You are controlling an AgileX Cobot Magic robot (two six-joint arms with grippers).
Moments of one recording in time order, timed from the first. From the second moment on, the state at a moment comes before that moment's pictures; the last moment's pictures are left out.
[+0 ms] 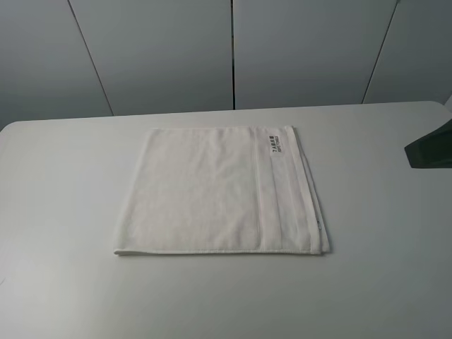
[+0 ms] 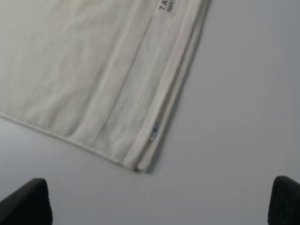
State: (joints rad) left arm -0.14 0.90 -0.75 -0.10 1.03 0.49; right arm 0.03 0.86 -0.74 0.40 1.05 -0.43
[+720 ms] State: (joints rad) left arm -0.56 1.66 -0.76 0.12 0.68 0.63; right arm 0.26 1.25 -0.75 0.38 0.94 -0.54
